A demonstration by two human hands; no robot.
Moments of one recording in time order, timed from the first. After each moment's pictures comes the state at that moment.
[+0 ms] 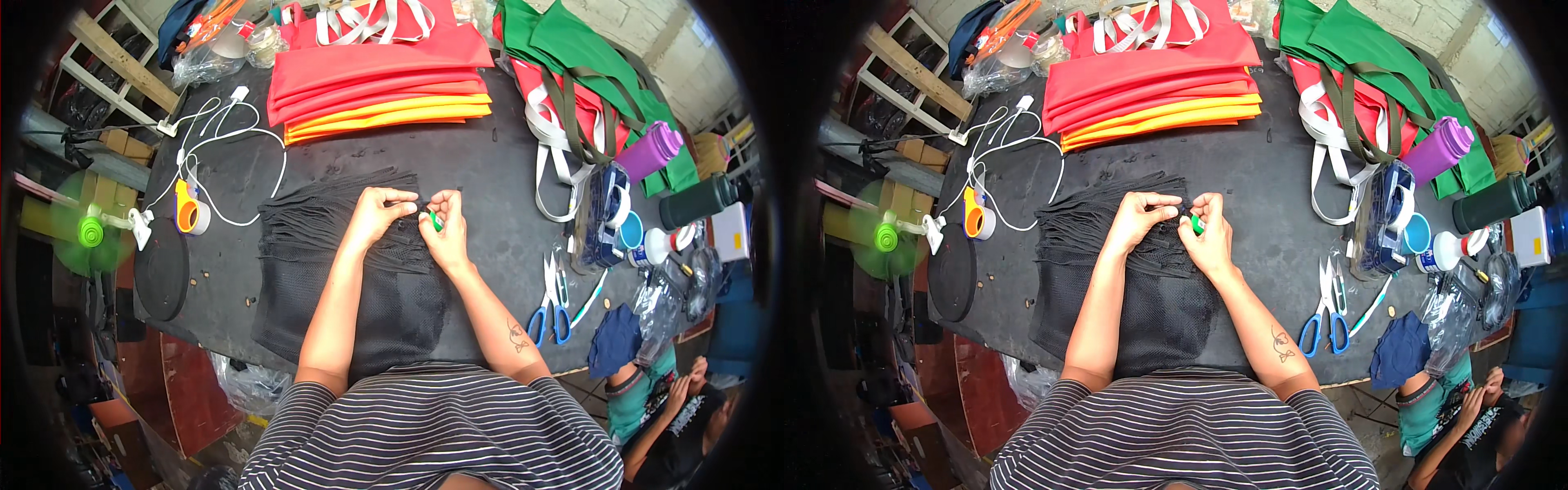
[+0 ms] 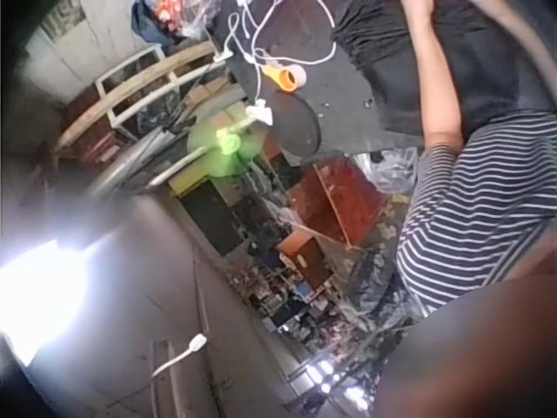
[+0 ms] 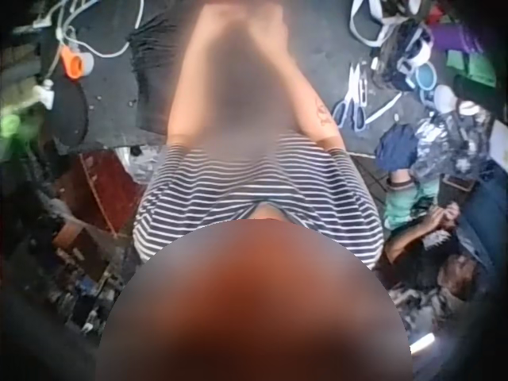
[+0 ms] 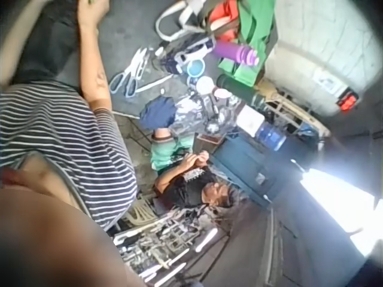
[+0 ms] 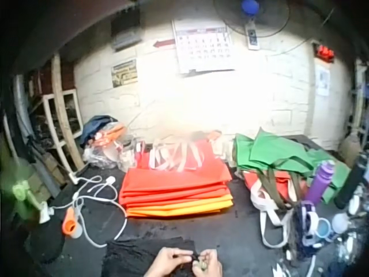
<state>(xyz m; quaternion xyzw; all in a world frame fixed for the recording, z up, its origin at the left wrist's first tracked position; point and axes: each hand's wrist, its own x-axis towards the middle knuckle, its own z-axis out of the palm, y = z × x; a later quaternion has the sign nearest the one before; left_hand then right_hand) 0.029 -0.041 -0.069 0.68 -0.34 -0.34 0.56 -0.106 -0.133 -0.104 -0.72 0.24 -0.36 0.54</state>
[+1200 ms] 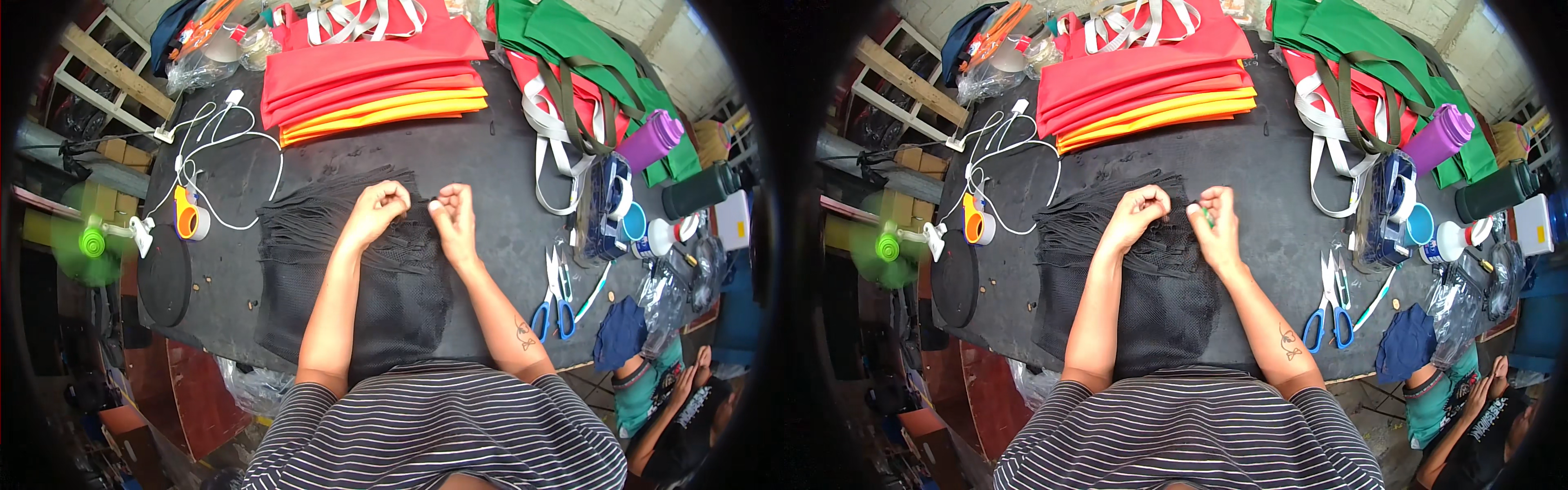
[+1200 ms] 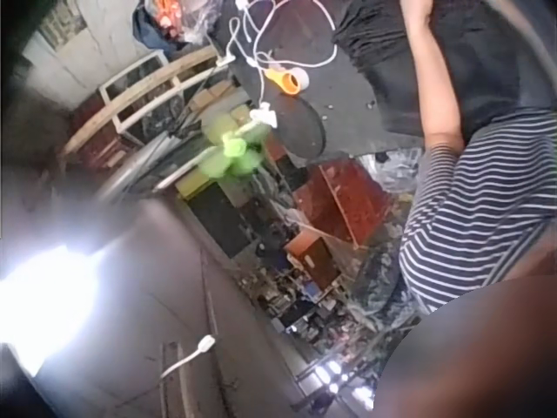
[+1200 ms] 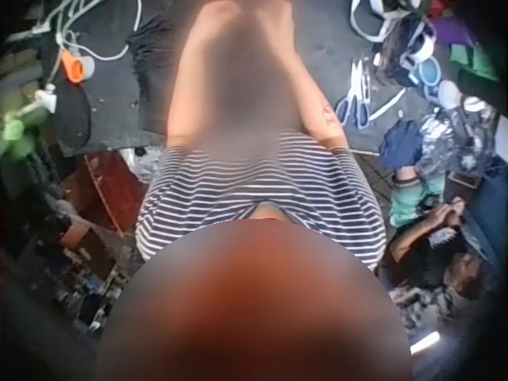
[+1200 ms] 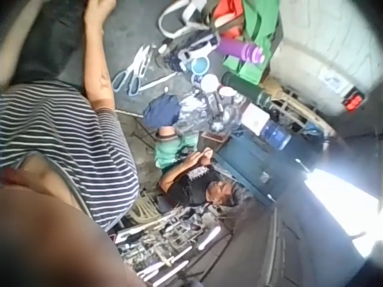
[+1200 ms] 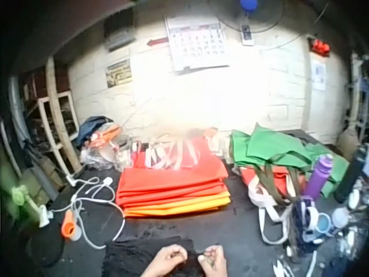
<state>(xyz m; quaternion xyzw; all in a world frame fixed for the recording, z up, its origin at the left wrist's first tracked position) 0.032 -0.040 -0.067 0.59 -0.37 -0.38 0.61 -0.113 -0.143 -0.101 -0.65 0.24 -0.37 0.62</state>
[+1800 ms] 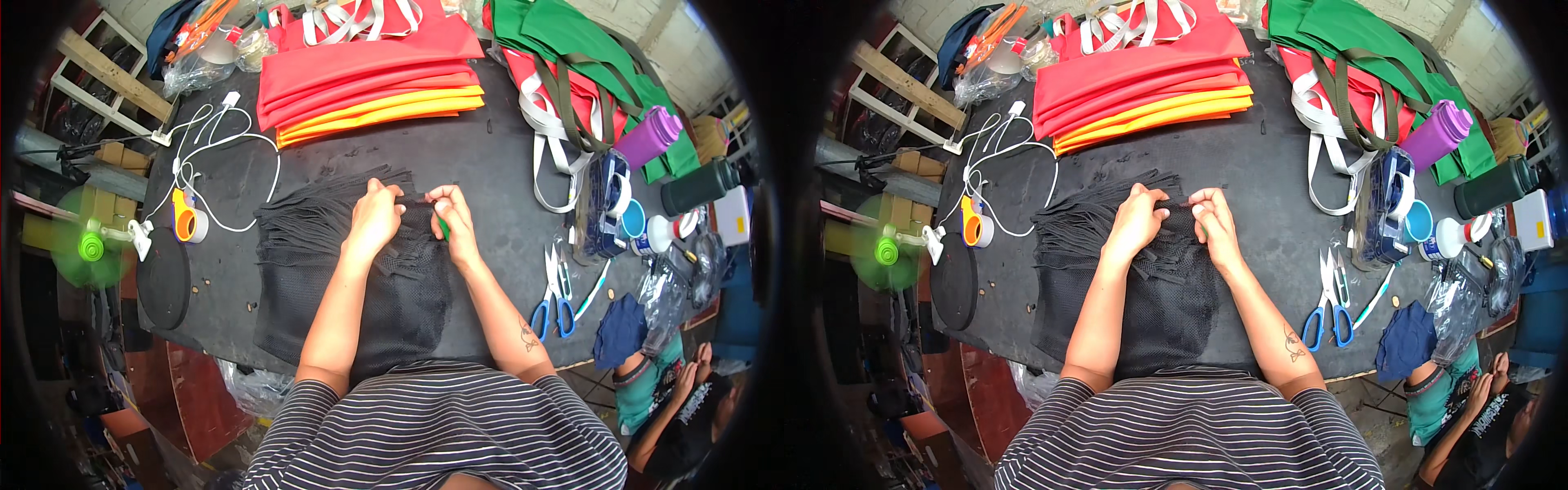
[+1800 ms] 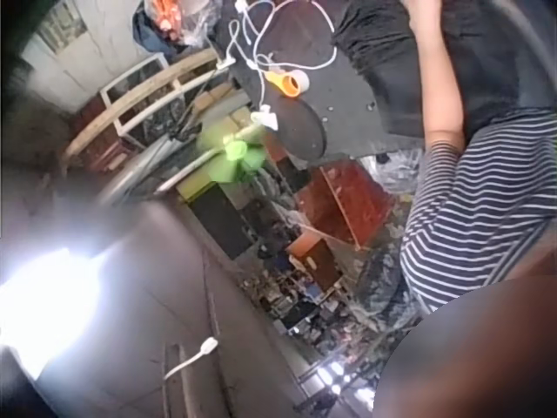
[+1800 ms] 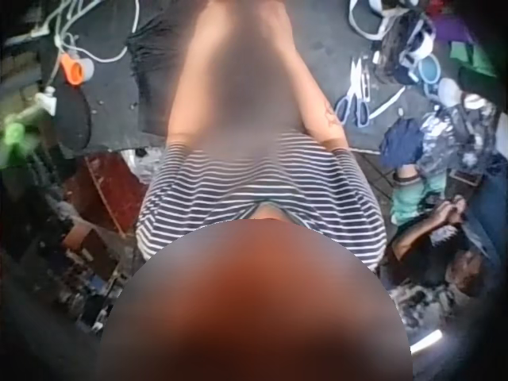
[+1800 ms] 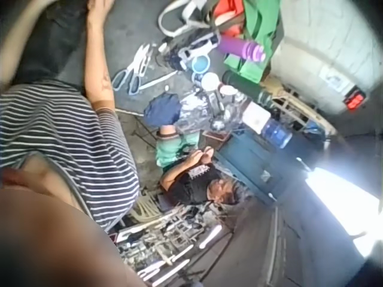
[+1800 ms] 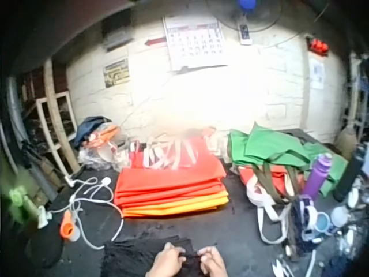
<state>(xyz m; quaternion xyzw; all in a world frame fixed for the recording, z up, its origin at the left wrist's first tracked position) 0.006 -0.048 -0.045 0.87 -0.41 -0.12 0.25 -0.119 -0.150 -0.095 -0.53 0.18 -0.30 0.77</state>
